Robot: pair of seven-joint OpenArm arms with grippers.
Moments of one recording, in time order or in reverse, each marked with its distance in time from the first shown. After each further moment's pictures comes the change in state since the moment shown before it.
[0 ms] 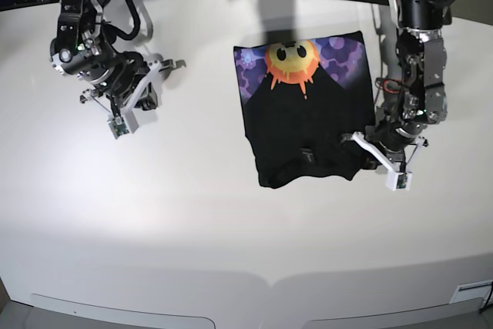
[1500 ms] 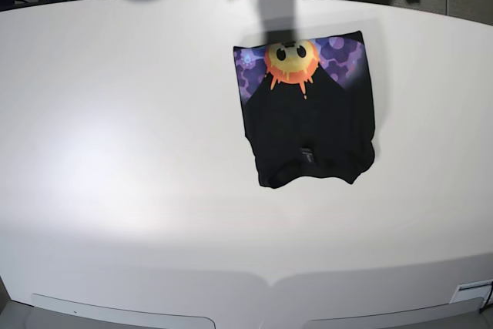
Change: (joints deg) left arm 61.2 -7.2 -21.0 15.4 -19.1 -10.6 -9.3; right arm -39.4 -12.9 28.4 -1.8 10.0 2.0 1.9
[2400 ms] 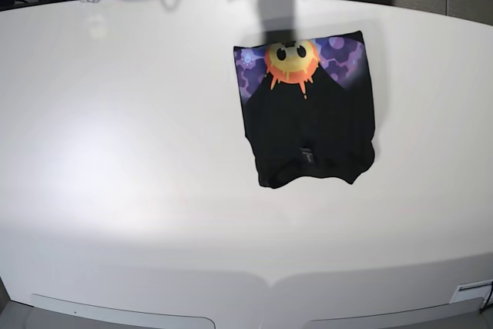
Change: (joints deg) left arm -38.9 2.4 -0.2 -62.8 28.6 3.6 -15.9; right arm 43.3 21.5 -36.3 -68.2 -14.8 -10.4 24.8
